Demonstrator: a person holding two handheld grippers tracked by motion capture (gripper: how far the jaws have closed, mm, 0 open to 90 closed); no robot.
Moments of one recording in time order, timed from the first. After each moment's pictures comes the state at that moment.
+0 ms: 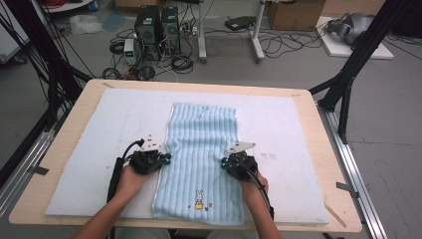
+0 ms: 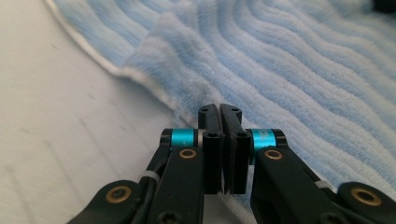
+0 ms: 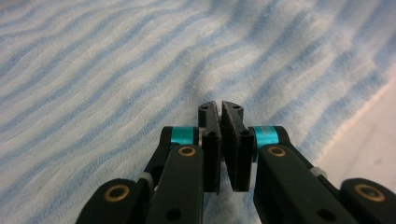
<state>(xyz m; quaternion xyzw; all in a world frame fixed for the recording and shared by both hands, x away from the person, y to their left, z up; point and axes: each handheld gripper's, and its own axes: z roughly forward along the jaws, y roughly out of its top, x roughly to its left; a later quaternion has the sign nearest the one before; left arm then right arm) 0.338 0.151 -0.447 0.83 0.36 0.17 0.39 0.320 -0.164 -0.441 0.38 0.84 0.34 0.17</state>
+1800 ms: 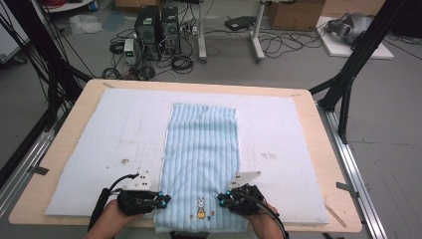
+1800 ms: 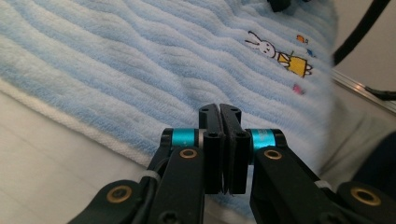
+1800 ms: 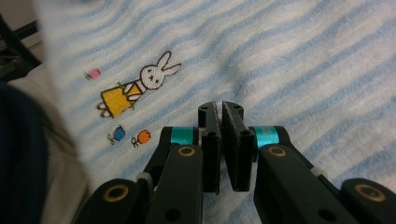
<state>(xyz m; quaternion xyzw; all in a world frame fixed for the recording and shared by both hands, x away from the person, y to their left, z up) 0.225 0.164 -0.443 0.87 0.24 0.01 0.44 0.230 -0.171 -0.435 0.28 0.89 0.36 0.04</state>
